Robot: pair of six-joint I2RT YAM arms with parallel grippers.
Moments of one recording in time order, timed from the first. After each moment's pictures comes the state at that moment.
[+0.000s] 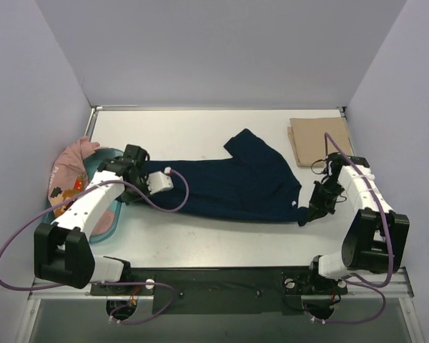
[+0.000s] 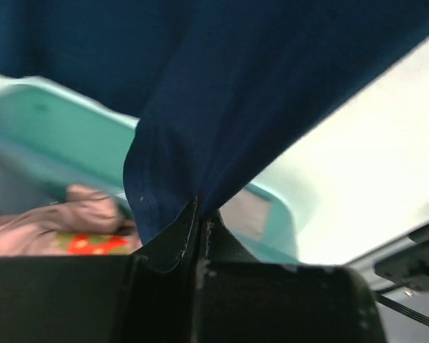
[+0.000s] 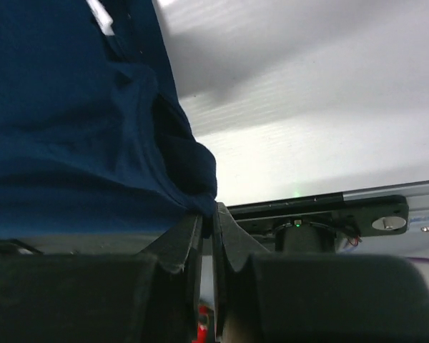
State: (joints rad) left arm -0.24 1.35 1.08 -0.99 -0.11 0.95; right arm -0.16 1.41 0.99 -1.17 -0.12 0.29
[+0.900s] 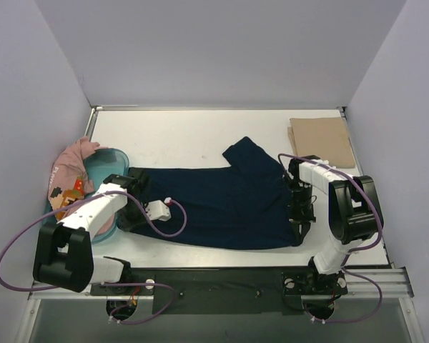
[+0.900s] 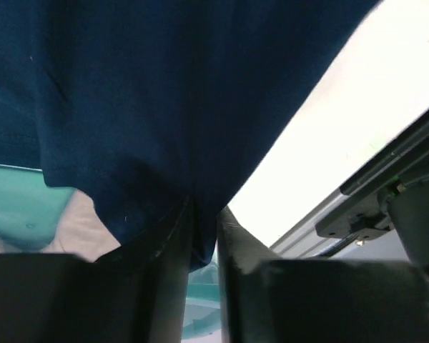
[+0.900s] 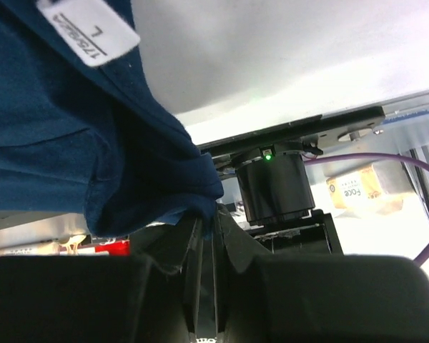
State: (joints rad) left arm -0.26 1.33 0.81 -1.08 -0.07 1.03; right arm 0.20 1.71 0.97 -1.35 0.02 0.41
